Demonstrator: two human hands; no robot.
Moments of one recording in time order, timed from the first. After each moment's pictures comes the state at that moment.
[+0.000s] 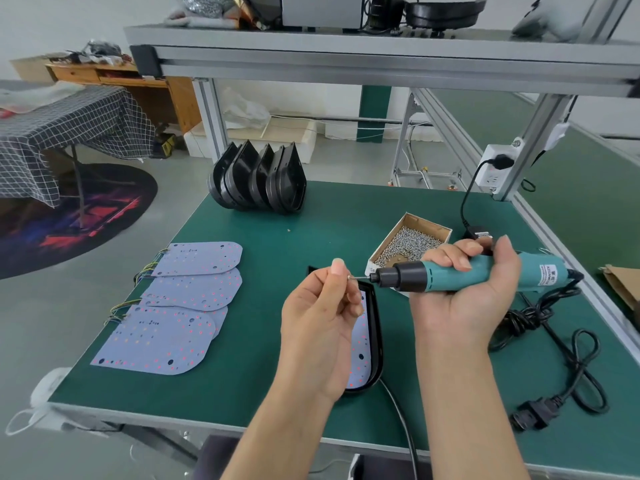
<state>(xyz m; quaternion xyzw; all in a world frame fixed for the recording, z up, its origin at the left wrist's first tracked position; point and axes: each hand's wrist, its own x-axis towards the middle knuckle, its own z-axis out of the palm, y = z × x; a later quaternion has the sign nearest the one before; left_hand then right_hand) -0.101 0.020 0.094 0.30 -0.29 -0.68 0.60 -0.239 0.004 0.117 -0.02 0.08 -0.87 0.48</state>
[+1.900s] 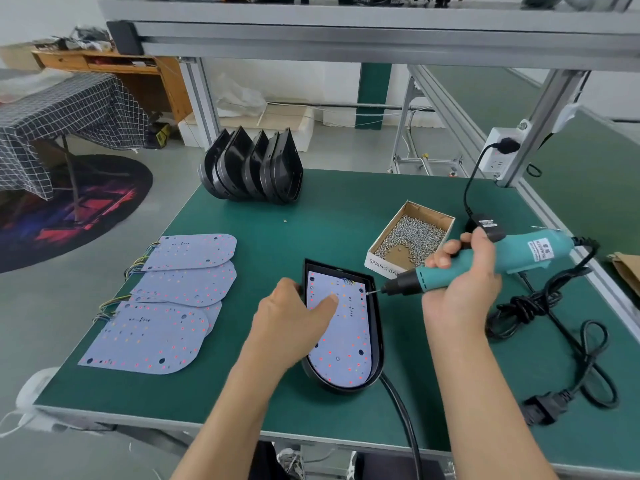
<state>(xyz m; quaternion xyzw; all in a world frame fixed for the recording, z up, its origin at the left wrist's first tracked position) -0.061 -0.022 0.056 0.69 -0.60 -0.36 0.20 -0.270 -0.027 0.064 -0.10 0.32 -0.86 0.38</state>
